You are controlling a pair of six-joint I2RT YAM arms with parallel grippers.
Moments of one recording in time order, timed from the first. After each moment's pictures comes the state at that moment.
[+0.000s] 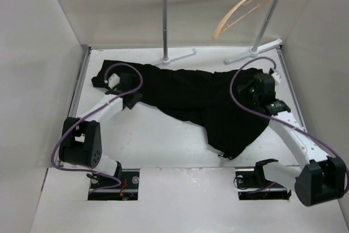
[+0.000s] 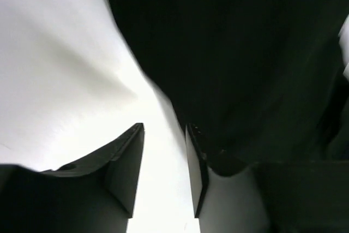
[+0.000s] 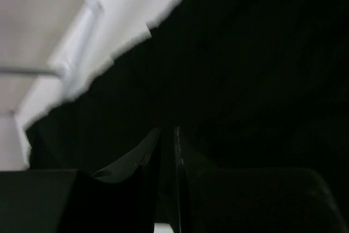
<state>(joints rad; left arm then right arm) -0.20 1.48 0.92 -0.38 -0.25 -1.00 0.18 1.13 0.85 -0.22 0.22 0.89</state>
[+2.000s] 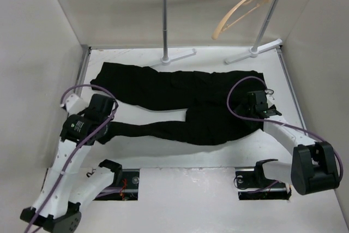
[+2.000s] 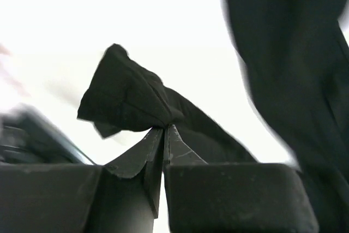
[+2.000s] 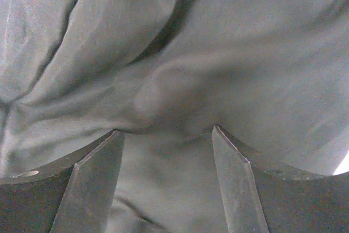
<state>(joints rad) -0.42 0.84 1.13 -1.36 -0.58 -1.20 0.16 1.24 0.59 -0.30 0.19 0.89</state>
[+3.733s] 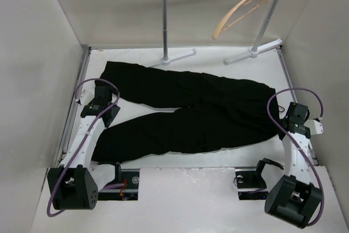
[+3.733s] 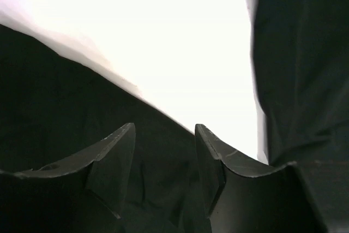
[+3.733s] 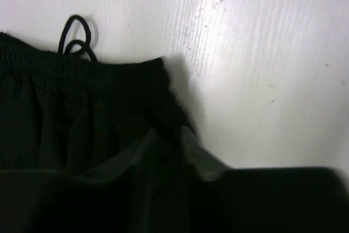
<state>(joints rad) -0.03 1.08 0.79 -0.74 -0.36 -1.01 -0.42 0.90 0.55 -0.60 0.32 1.02</state>
